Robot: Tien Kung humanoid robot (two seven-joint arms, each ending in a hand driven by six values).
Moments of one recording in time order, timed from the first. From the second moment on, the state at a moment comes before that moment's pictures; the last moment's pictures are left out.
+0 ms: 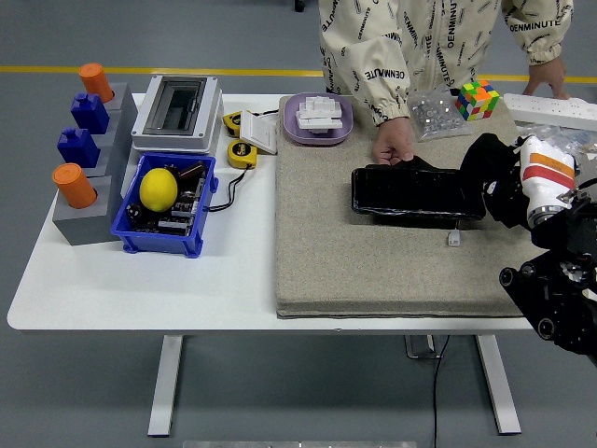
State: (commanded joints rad) left arm -0.05 0.21 -1.42 -0.23 1.08 0.01 0.15; right arm 0.57 -0.14 1.04 0.75 -2.12 -0.57 -0.25
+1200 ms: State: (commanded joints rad) left arm -0.06 0.22 -1.40 -0.23 1.08 0.01 0.15; right arm 0.69 0.00 0.78 0.74 -2.06 -0.55 -0.30
